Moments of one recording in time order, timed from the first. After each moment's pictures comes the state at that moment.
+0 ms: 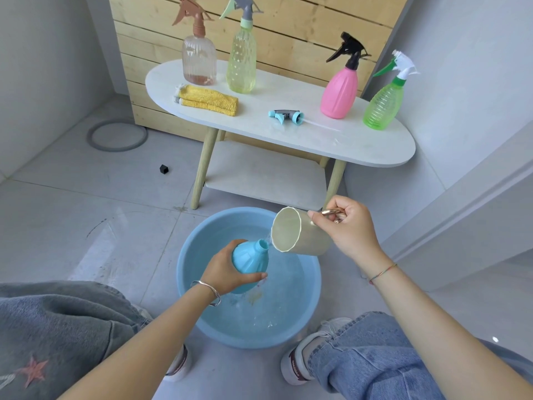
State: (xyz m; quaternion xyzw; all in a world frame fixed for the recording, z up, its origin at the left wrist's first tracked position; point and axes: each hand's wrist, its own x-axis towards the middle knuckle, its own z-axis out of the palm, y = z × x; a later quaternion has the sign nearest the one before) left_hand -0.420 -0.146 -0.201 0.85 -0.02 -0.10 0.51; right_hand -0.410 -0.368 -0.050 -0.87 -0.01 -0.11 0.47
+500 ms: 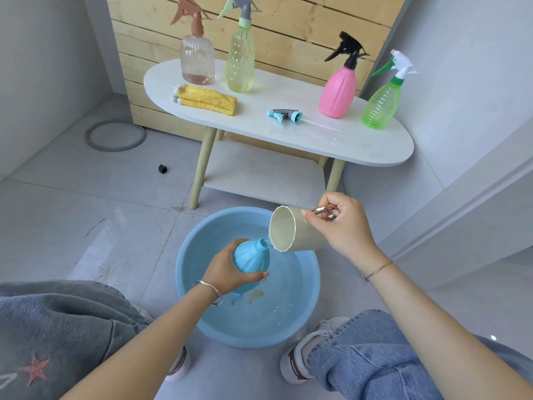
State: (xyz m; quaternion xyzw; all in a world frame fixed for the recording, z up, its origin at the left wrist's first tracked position) left_hand -0.421 -0.151 -0.198 0.85 -0.01 -0.10 0.52; right_hand -0.412 -0.359 -0.042 -0.90 -0.06 -0.14 0.41
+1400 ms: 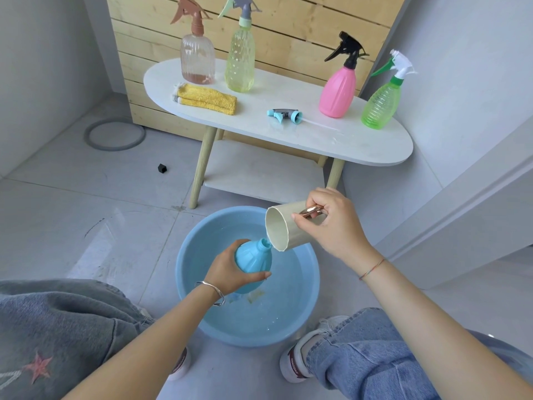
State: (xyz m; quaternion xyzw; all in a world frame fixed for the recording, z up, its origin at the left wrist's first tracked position) left_hand -0.424 -0.153 -0.198 0.84 -0.01 -0.10 0.53; right_hand -0.410 -0.348 -0.038 -0.91 -0.20 -0.18 0.30
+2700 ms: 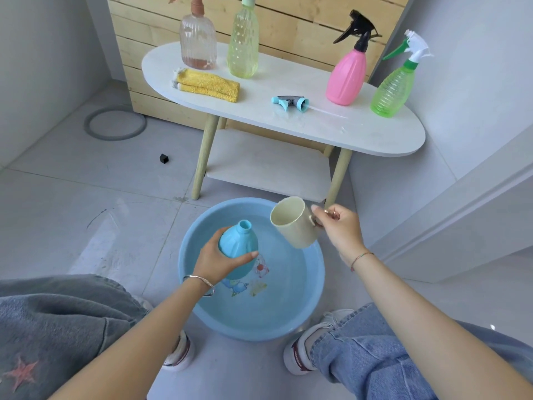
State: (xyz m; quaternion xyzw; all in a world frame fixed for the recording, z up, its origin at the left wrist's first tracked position) left_hand -0.419 -0.133 -0.204 0.80 0.07 -0.07 0.60; right_hand -0.377 -0.379 -0.125 -0.82 0.15 -0.06 0.55
